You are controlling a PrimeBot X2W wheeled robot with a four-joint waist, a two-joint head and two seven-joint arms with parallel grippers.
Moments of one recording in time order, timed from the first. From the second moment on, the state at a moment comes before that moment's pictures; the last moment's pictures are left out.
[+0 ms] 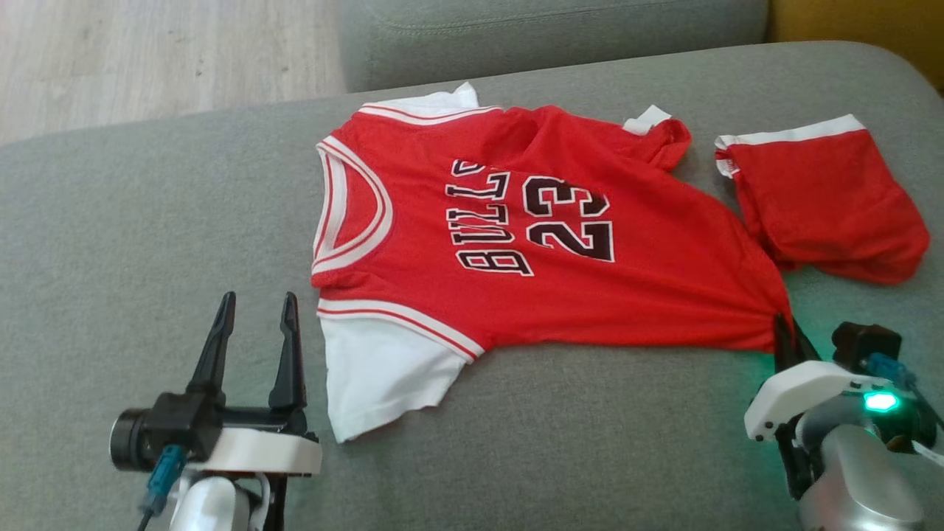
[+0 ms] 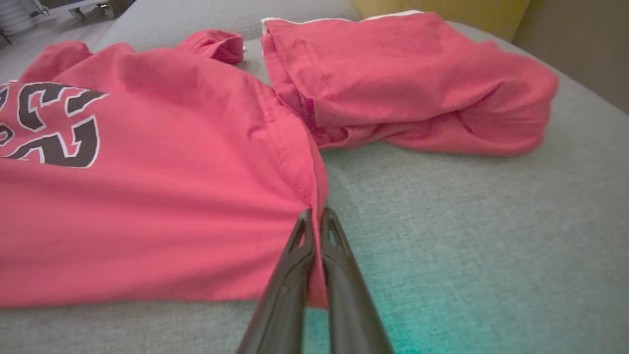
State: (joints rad) left arm -0.09 0.05 -0.08 0.25 -0.14 -0.07 -0.25; right arm -0.33 -0.05 -0.25 0.83 -0.04 0.13 -0.14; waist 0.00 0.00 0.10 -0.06
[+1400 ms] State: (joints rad) left arm -0.09 0.09 -0.28 0.47 -0.23 -0.11 -0.02; right arm -0.16 -0.05 -0.08 0.33 0.09 0.13 -0.25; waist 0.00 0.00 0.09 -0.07
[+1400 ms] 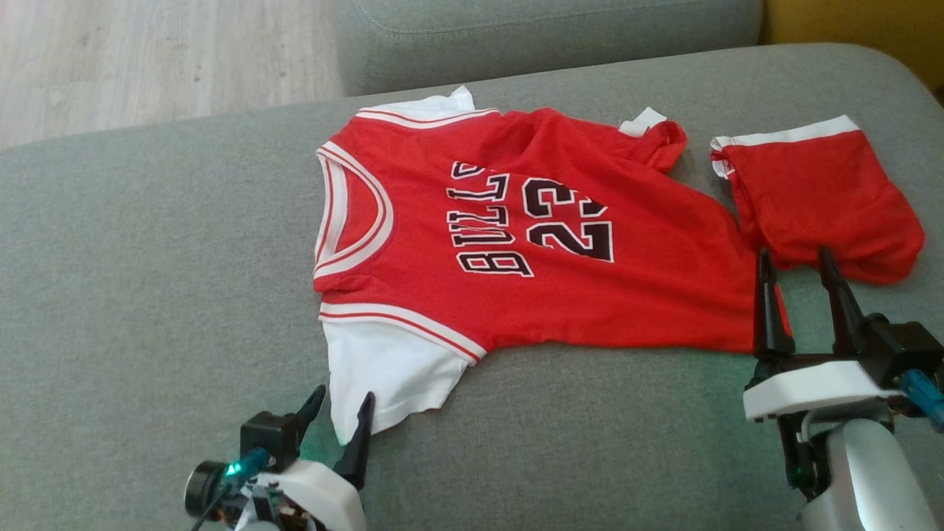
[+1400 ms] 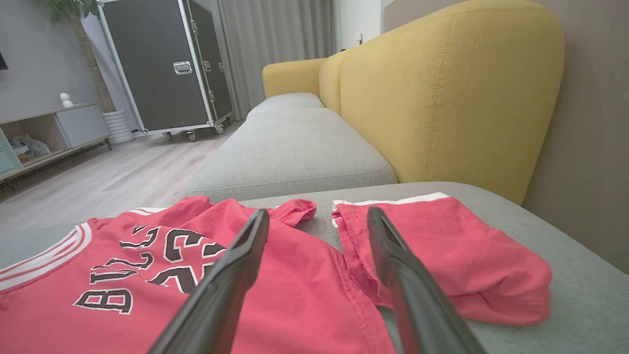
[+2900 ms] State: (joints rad) left arm -0.10 0.11 -0.23 0.32 -0.29 -0.06 -0.24; right arm -0.25 -0.05 -0.12 0.81 0.12 0.13 -0.16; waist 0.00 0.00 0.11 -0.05
